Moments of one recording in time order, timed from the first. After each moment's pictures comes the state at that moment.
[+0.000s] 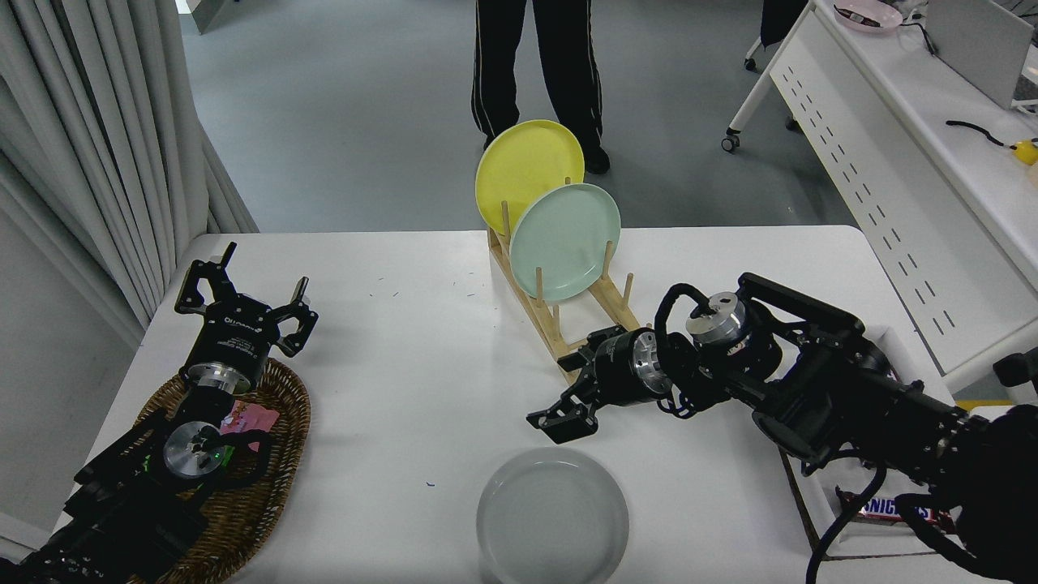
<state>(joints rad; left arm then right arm) -0.51 0.25 -1.06 -0.52 0.07 -0.57 -0.44 0.96 -0.15 0.42 0.92 0.76 -0.28 -0.52</state>
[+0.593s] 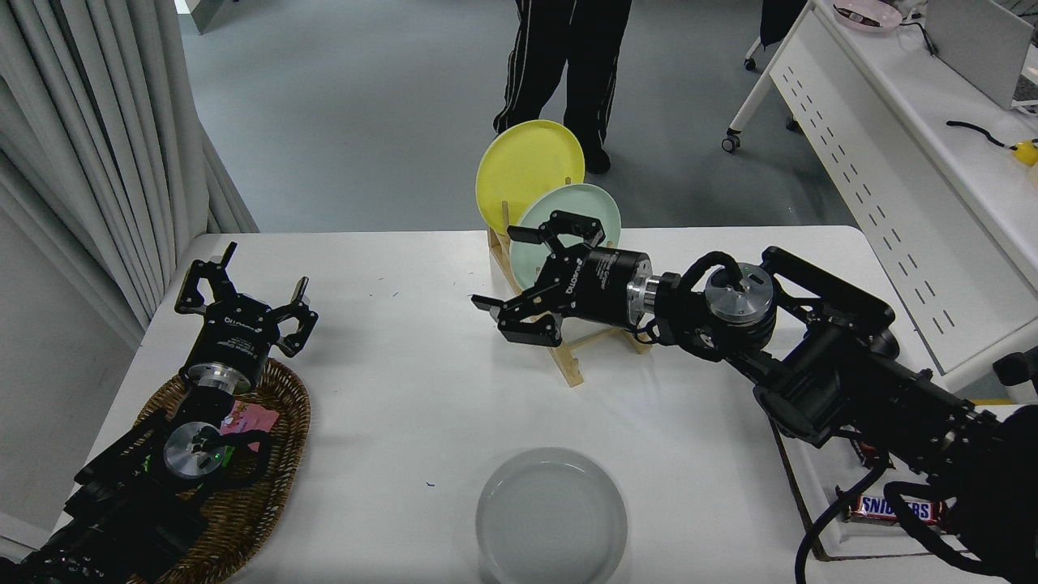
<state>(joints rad) -0.51 0.25 -1.06 -0.52 0.07 -0.57 -0.44 0.96 -0.15 0.69 0.96 0.56 0.03 -0.22</state>
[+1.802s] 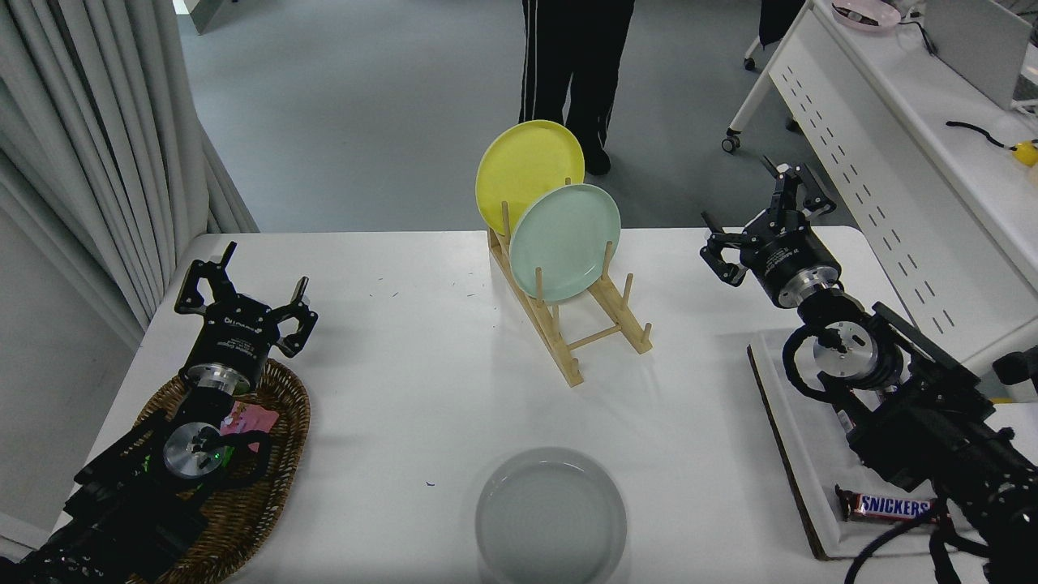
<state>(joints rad) -0.51 0.25 -1.06 -0.52 0.07 -0.57 -0.44 0.74 -0.22 0.91 0.54 -0.12 0.29 0.29</state>
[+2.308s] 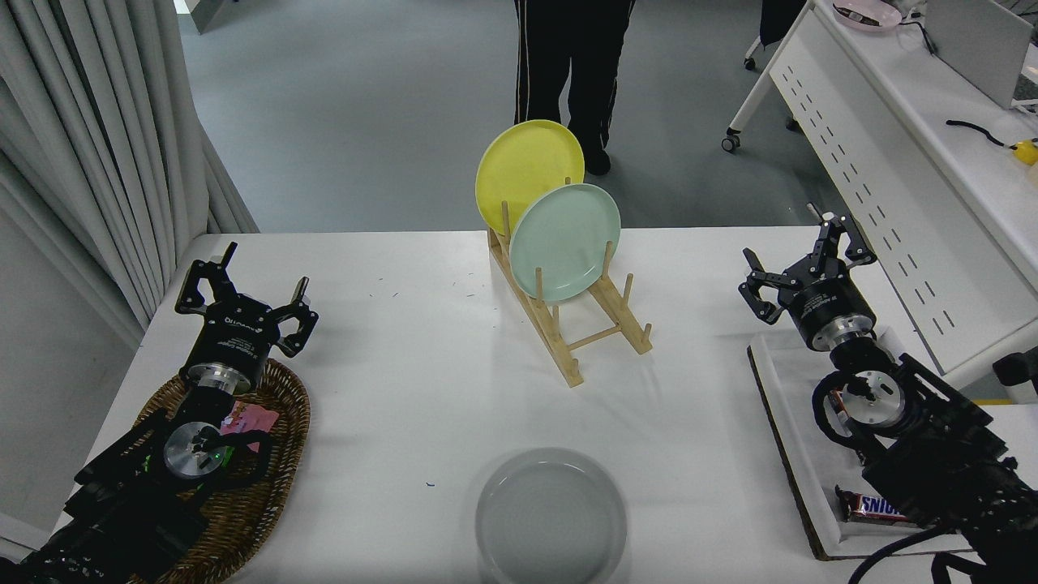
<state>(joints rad) -0.51 0.25 -1.06 -0.52 0.07 -0.57 -0.44 0.71 -0.16 0.89 0.32 -0.06 0.44 0.41</state>
